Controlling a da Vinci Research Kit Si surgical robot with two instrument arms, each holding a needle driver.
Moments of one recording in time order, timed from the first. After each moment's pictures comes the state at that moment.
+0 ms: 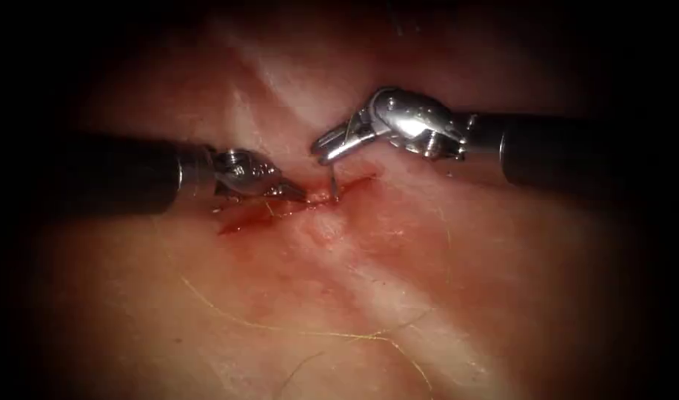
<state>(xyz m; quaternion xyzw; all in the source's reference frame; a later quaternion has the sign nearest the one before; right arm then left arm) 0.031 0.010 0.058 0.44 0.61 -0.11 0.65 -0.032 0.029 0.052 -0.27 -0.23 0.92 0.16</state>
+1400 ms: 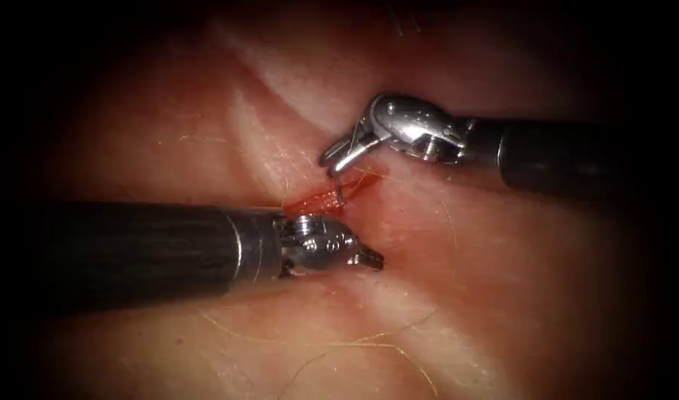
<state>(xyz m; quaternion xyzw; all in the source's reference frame) 0.031 0.009 0.059 0.42 0.62 -0.15 0.65 -0.042 0.024 0.041 -0.31 -0.21 0.92 0.09</state>
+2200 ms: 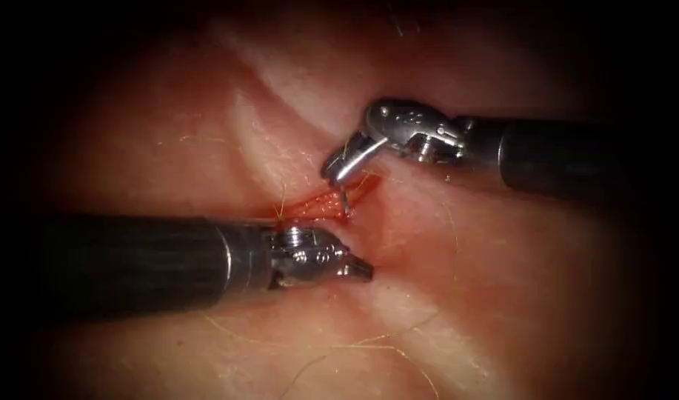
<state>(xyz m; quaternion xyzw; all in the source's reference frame) 0.031 0.007 0.059 0.58 0.51 -0.09 0.63 -0.042 0.022 0.042 -0.29 -0.21 0.93 0.07</state>
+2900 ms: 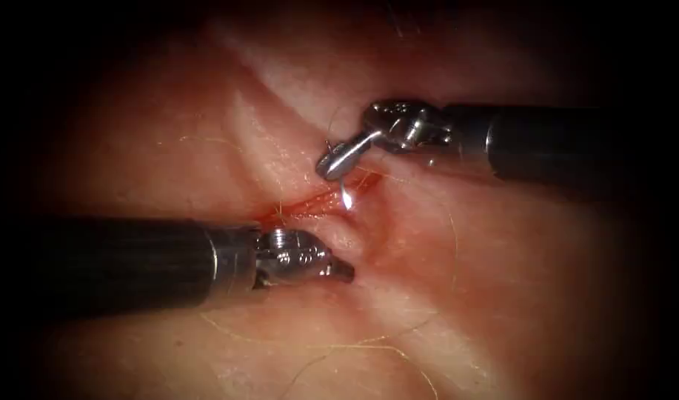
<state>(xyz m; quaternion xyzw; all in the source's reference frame) 0.031 0.007 0.061 0.66 0.48 0.12 0.57 -0.039 0.022 0.044 -0.28 -0.22 0.93 0.07</state>
